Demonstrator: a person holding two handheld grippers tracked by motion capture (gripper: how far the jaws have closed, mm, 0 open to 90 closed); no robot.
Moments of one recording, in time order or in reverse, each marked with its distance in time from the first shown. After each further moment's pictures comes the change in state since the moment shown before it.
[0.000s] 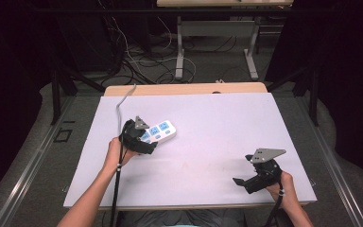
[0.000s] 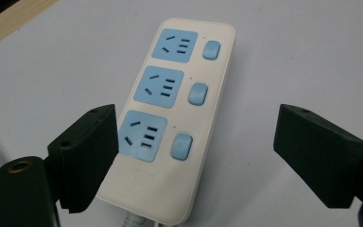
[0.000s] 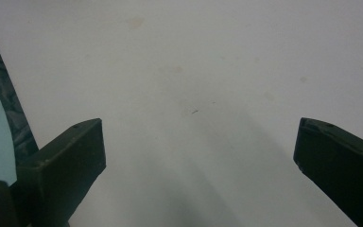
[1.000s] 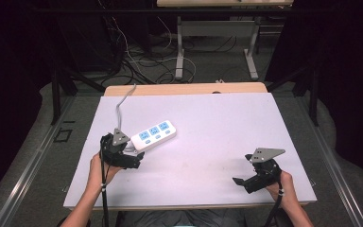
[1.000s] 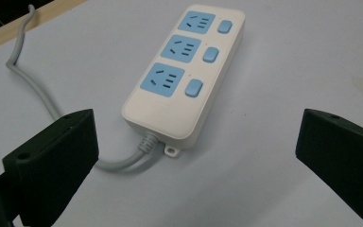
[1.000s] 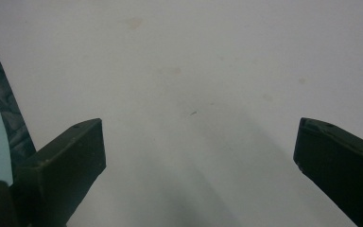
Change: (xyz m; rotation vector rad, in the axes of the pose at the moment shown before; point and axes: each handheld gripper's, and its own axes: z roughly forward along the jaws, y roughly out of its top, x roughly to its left) left arm -0.008 -0.048 -0.053 -0.061 0.080 -0.068; right arm 0.001 0.001 0.001 -0.002 -0.012 -0.004
